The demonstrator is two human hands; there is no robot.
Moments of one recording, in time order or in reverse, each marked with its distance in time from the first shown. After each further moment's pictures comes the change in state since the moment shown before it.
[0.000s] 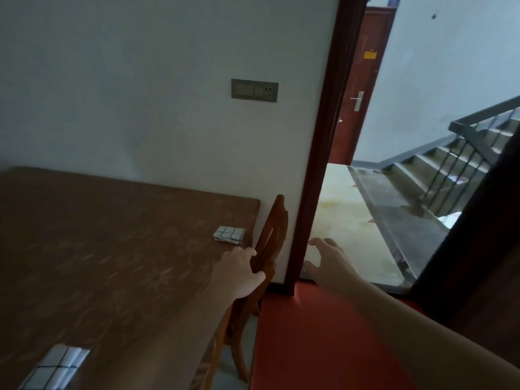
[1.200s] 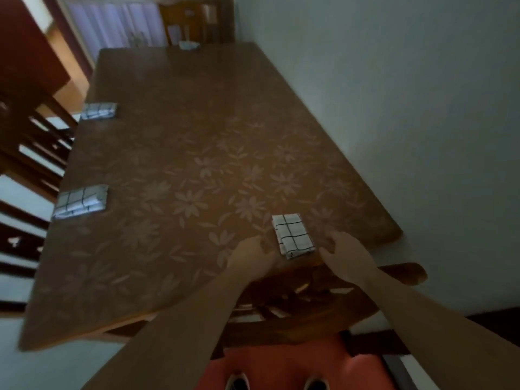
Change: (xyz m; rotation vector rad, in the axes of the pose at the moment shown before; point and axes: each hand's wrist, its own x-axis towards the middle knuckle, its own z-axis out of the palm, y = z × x) left_hand 0.266 -0.047 0.113 -0.508 0.258 -1.125; right_hand 0.440 0.026 0.208 -0.151 -0.761 -0.752
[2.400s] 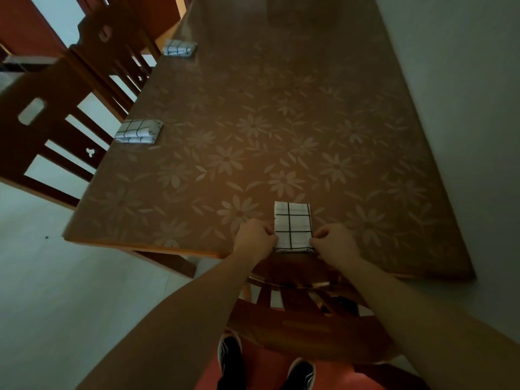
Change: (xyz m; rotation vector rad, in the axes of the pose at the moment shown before) left_hand 0.034 -0.019 0.047 -0.334 0.292 -0.415; right_hand 0.086 -0.014 0.056 0.231 -0.229 -0.120
